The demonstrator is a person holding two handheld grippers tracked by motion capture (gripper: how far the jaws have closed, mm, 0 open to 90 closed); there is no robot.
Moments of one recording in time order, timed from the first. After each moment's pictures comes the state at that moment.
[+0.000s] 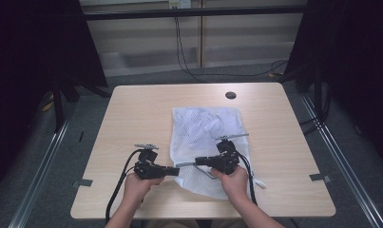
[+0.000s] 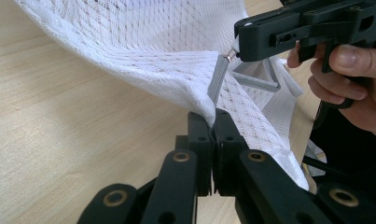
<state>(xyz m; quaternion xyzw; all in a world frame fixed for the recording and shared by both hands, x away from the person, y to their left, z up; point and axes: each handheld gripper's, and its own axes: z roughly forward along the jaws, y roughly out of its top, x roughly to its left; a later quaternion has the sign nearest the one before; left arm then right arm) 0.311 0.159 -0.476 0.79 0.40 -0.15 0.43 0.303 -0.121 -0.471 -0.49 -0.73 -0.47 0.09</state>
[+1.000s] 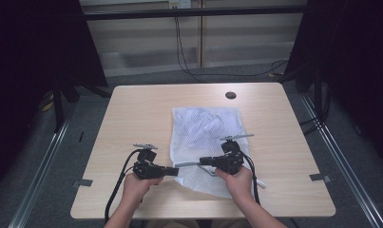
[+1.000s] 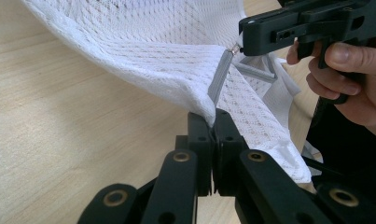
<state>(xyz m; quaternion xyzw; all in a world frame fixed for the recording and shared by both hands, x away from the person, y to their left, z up) 0.312 0.162 -0.476 0.79 0.40 -0.15 0.43 0.302 -0.134 -0.474 -0.50 -0.73 -0.47 0.08</state>
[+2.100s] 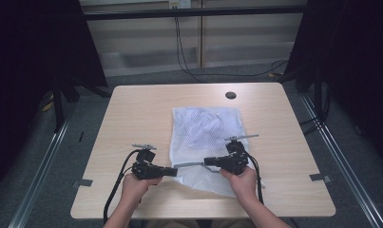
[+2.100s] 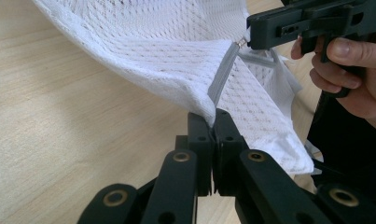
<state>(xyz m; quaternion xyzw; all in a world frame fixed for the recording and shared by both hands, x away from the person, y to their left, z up) 0.312 0.167 -0.476 0.79 0.40 -0.16 0.43 0.300 -0.148 -0.475 -0.51 -0.72 -0.46 0.08</state>
